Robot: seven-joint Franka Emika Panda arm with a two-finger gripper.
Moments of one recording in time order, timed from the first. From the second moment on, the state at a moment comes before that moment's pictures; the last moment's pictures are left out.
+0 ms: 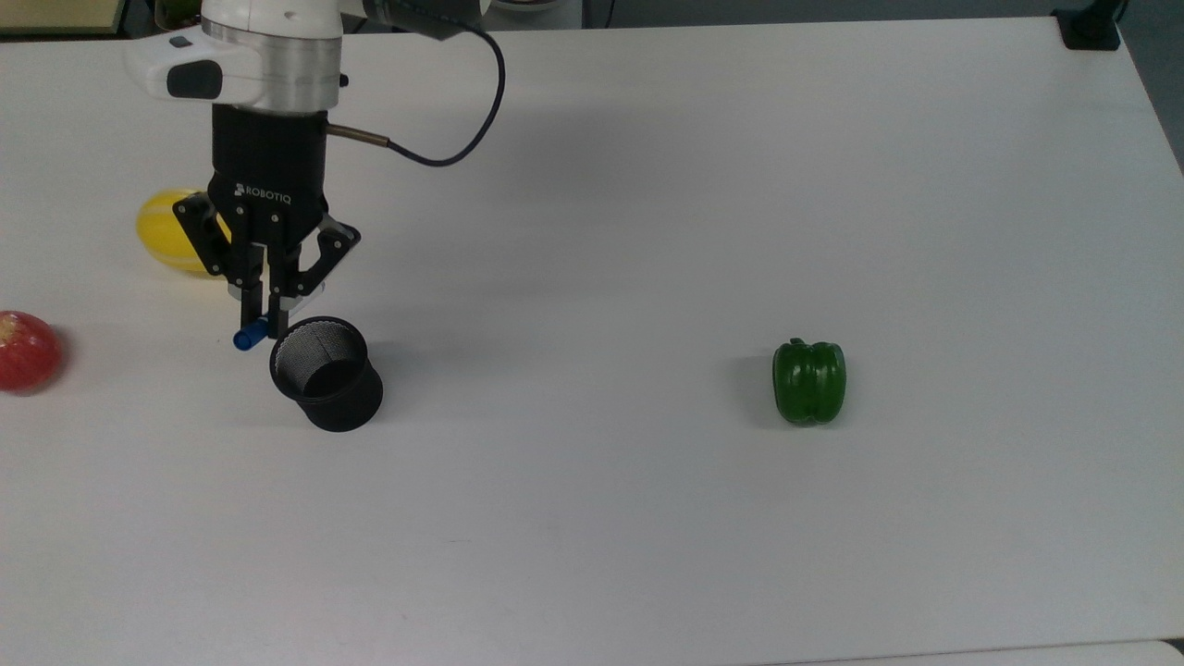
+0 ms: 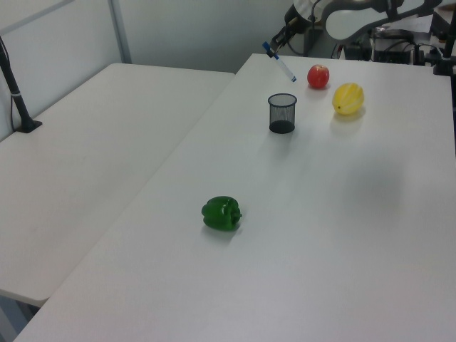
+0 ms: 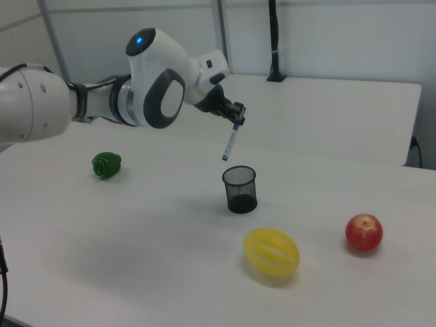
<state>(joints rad) -0.04 0.37 -0.08 -1.60 -0.11 2.68 0.09</state>
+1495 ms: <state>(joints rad) -0.05 0.50 -0.08 -1.63 -0.11 2.83 0.09</state>
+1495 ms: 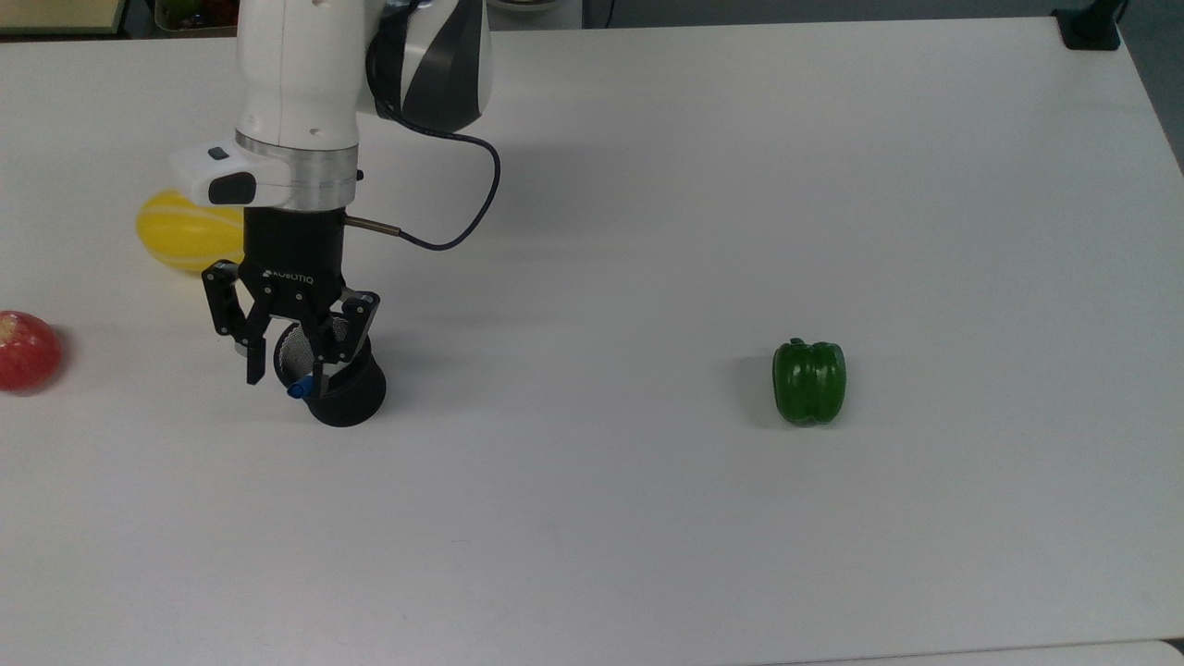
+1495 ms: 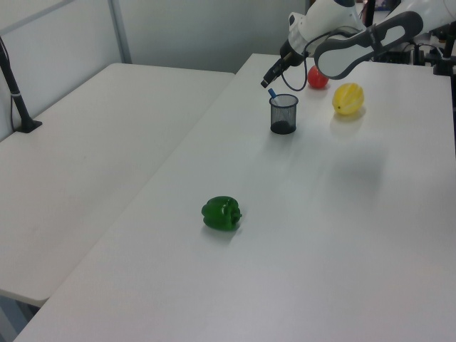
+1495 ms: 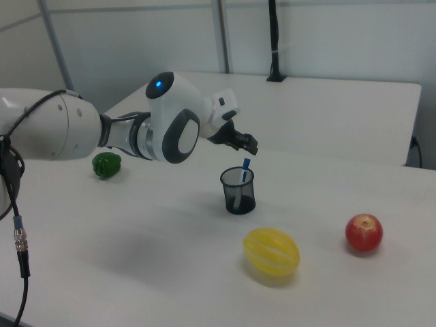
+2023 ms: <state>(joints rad) -0.05 0.50 -0.08 -1.63 -0.11 2.83 0.09</state>
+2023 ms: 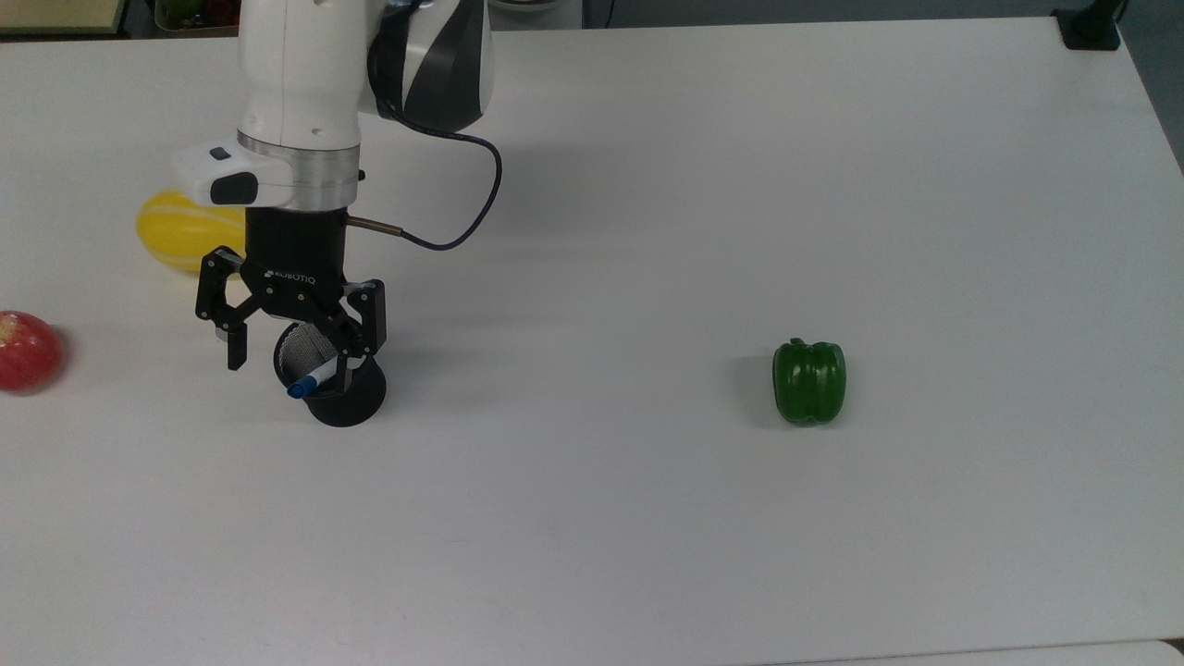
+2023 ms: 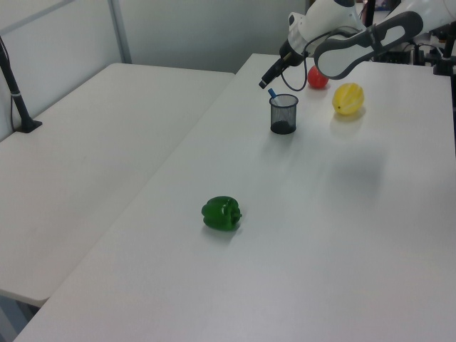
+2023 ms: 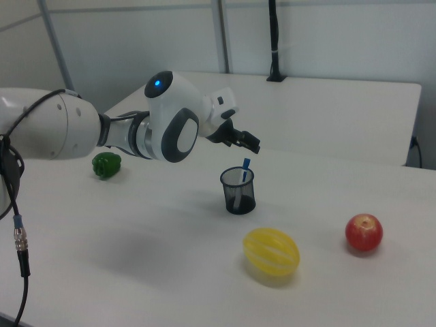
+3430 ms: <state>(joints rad) 0.20 0.06 -0.07 -1.60 -0.12 1.67 0.08</state>
